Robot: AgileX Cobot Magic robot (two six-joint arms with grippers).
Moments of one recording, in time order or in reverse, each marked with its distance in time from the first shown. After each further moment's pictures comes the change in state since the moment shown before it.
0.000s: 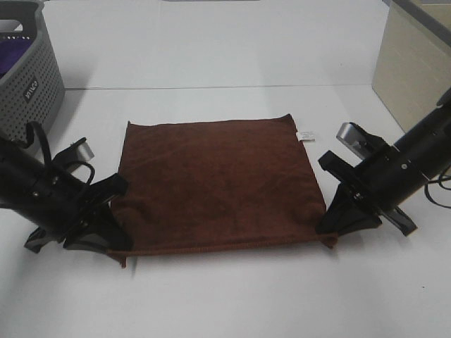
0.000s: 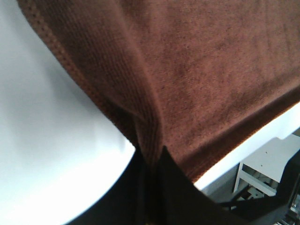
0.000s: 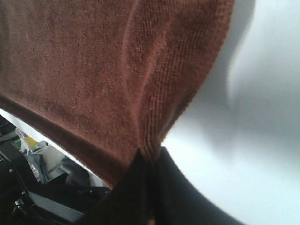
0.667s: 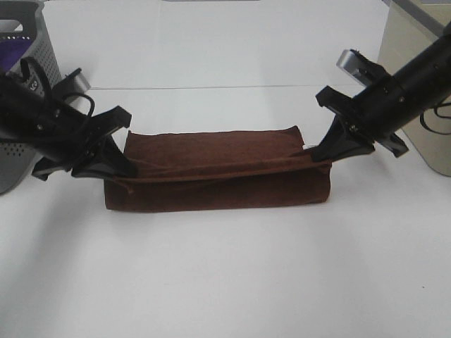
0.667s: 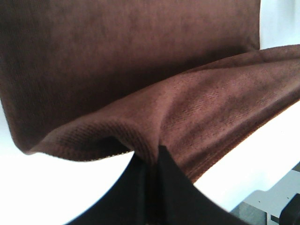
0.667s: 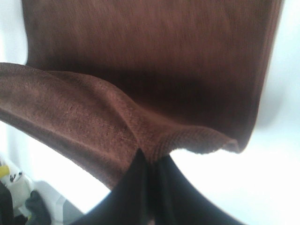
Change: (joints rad) left arm 0.000 -0.067 -0.219 0.100 -0.027 -0.124; right arm 0.023 -0.050 -0.279 -0.068 0.003 0.041
